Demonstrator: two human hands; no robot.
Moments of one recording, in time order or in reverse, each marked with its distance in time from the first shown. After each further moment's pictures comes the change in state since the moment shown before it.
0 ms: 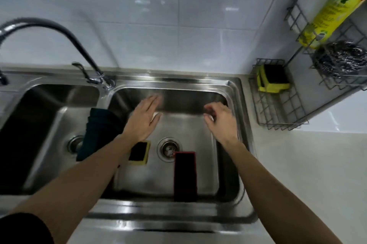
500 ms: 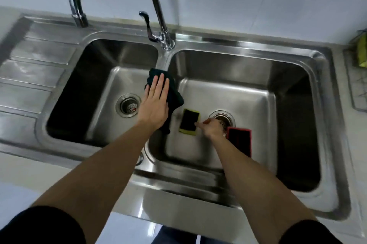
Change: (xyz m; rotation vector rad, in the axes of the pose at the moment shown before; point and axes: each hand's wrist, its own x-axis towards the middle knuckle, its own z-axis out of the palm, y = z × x) left_hand -0.113 -0.126 0.009 0.288 -0.058 -0.284; right_hand -0.062 -0.090 0.245 0.308 -0.569 0.697
